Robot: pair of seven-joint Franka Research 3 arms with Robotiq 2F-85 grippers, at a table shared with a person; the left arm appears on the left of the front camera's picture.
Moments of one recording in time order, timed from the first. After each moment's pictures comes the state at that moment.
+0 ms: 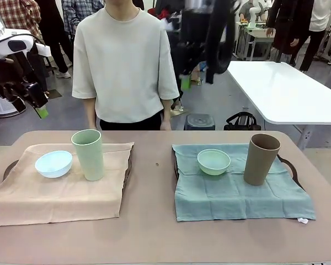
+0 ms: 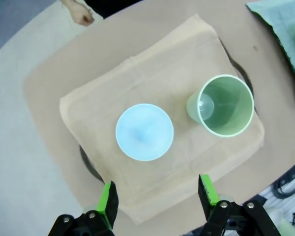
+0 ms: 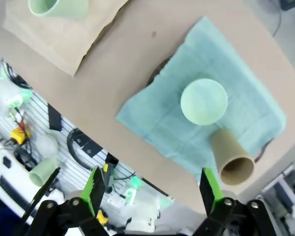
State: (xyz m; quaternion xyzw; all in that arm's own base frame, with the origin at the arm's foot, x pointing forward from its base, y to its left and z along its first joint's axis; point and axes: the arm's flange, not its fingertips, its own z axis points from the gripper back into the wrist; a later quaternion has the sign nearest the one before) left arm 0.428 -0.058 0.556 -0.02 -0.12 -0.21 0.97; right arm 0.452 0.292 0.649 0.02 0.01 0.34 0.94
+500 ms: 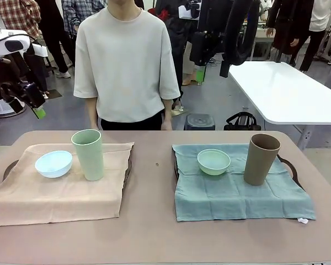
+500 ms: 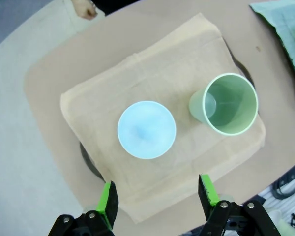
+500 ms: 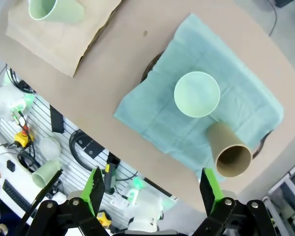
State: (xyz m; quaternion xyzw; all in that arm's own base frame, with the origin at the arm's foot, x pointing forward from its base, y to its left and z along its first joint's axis) left arm 0.428 -0.051 0.554 -0.02 -0.12 -0.20 0.97; right arm 0.447 0.265 0.661 0.04 0.00 0.33 0.94
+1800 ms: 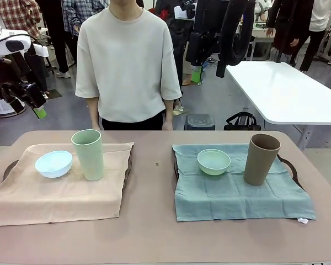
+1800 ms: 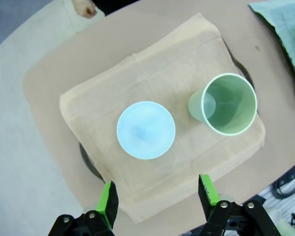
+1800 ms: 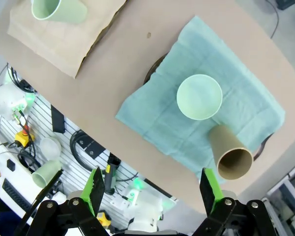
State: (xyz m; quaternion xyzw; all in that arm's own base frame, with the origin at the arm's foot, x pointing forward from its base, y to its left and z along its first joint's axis) left arm 0.428 -0.052 0.554 -0.02 -0.12 -0.20 0.97; right arm 0.448 0.270 0.661 0.04 0.00 0.33 0.94
